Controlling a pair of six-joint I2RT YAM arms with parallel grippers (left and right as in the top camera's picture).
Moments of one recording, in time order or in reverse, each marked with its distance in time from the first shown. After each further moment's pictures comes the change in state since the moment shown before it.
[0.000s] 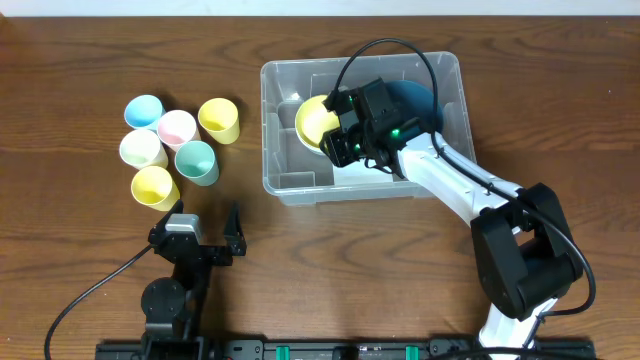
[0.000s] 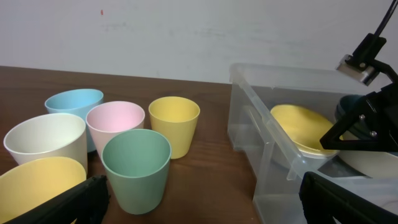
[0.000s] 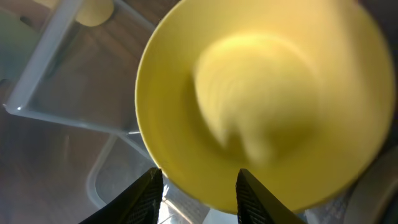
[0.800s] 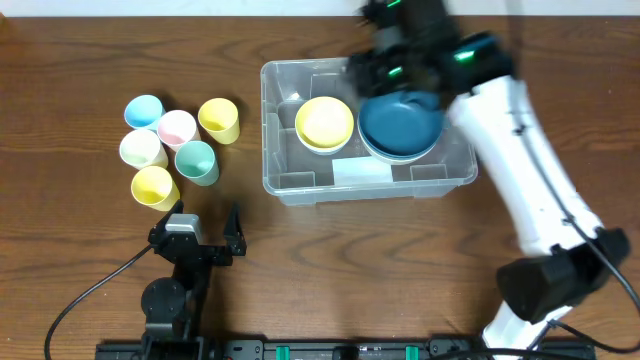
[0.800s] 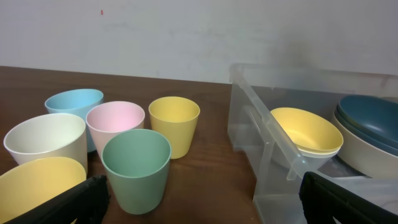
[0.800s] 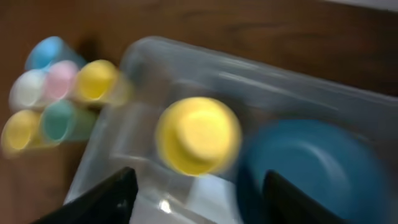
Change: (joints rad) left arm 0.000 0.000 0.000 0.000 0.000 0.000; right arm -0.138 -0.054 0.698 -0.700 0.082 0.036
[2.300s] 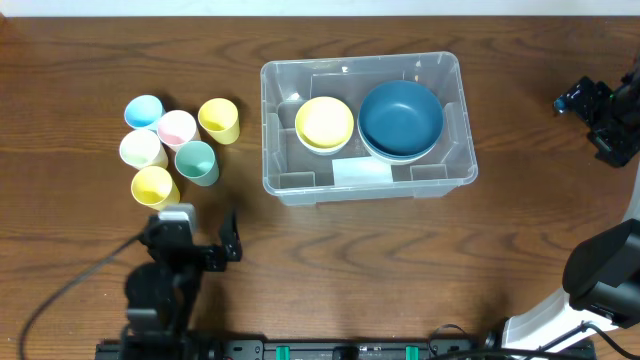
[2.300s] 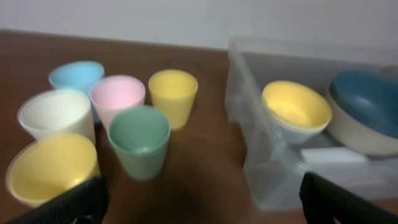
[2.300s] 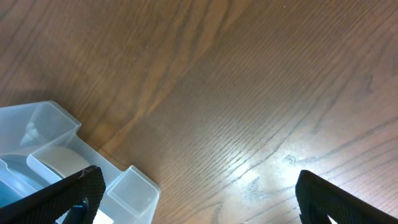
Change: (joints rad) left arm 0.000 0.221 0.338 -0.329 0.012 -0.001; right arm -0.767 -0.015 -0.171 -0.296 0.160 0.306
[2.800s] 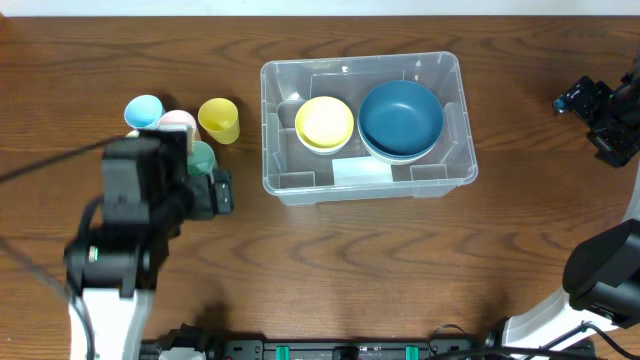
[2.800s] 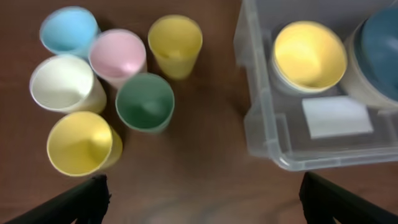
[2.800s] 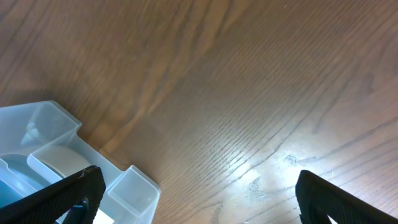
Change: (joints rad) left arm 0.000 0.772 0.744 -0.528 0.001 0.053; right arm 0.000 0.000 -0.001 0.000 -0.001 0.000
